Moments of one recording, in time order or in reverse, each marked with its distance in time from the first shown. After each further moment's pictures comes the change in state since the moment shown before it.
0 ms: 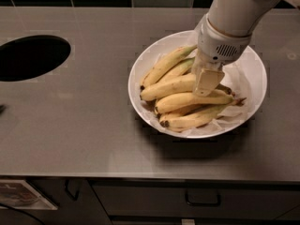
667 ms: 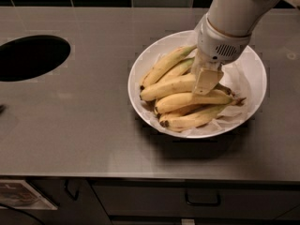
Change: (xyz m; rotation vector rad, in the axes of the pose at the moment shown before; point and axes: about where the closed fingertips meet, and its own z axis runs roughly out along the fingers) arm 0.000 0.000 0.000 0.000 0.000 0.000
